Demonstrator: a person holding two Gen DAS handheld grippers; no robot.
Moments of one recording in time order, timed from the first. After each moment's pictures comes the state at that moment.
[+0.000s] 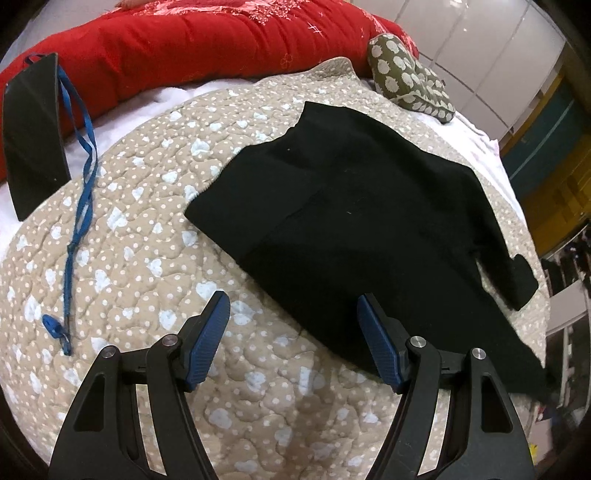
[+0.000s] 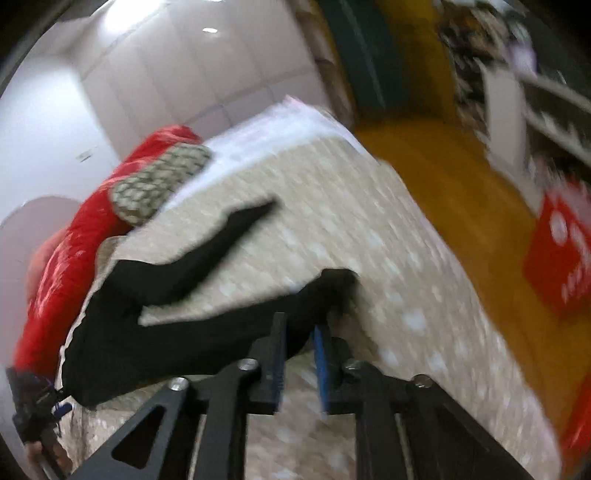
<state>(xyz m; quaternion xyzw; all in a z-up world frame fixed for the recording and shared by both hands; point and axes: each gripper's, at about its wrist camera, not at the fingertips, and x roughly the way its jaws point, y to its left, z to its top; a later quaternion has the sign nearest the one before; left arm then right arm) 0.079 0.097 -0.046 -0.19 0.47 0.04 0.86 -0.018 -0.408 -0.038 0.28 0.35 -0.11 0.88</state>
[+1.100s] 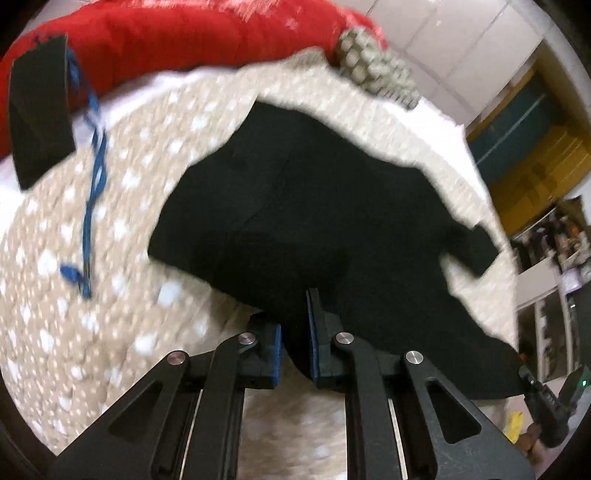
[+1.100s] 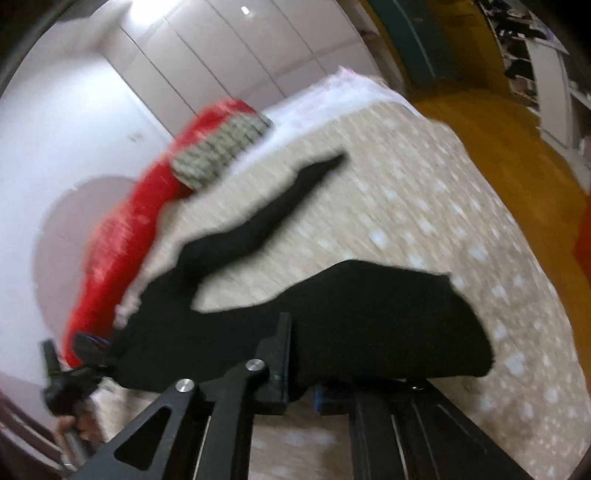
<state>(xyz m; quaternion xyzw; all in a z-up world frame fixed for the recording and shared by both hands) 0.026 0.107 -0.042 -0.20 0.49 -0.02 0.85 -0.047 -0.369 -0.044 0.30 0.38 0.02 0.87</state>
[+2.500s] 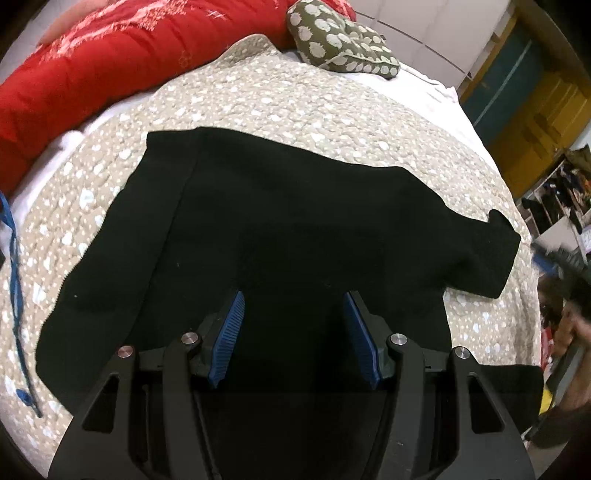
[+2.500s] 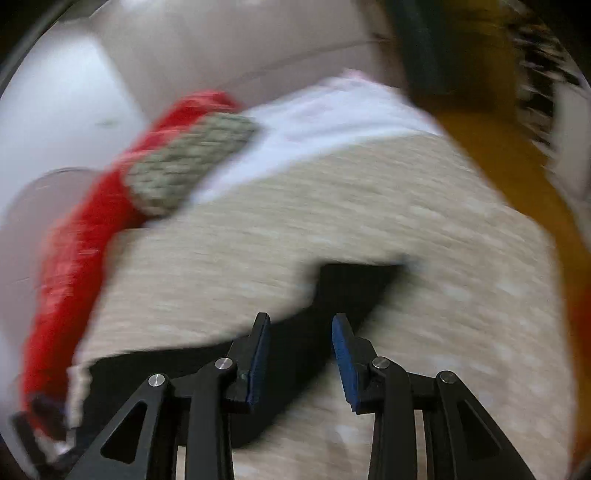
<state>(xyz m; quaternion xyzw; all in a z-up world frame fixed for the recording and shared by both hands) 0.126 0.039 -0.032 -0.12 0.50 -0.05 0.86 0.179 -0.377 -0.025 0.25 0.40 -0.04 0.88</state>
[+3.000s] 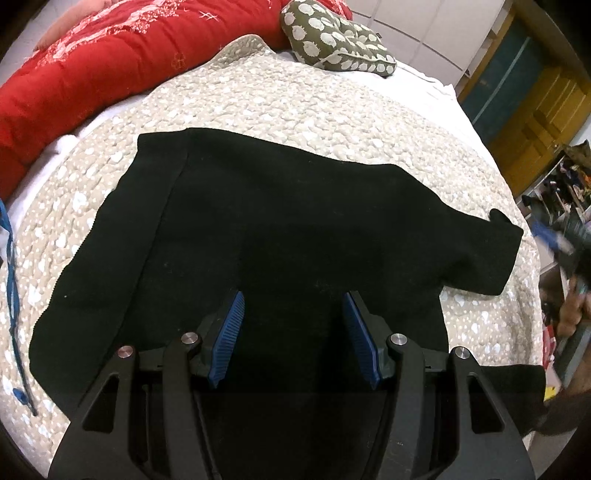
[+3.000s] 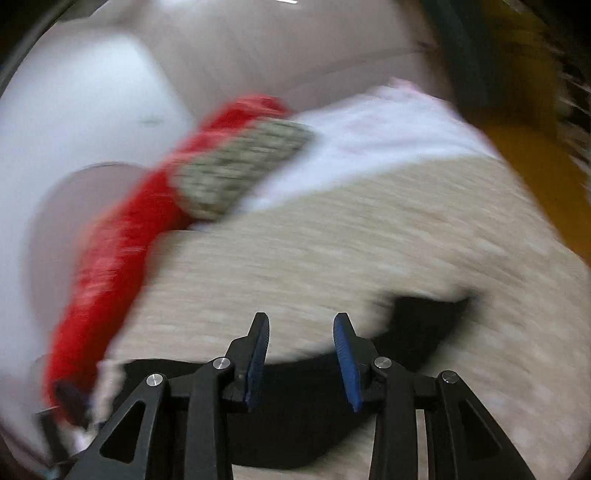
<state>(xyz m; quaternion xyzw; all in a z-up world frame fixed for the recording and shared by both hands) 0.127 0.029 -0.032 -0.11 0.50 -0.05 0.86 0.191 -0.358 -0.010 0.25 0.37 0.04 0.89</state>
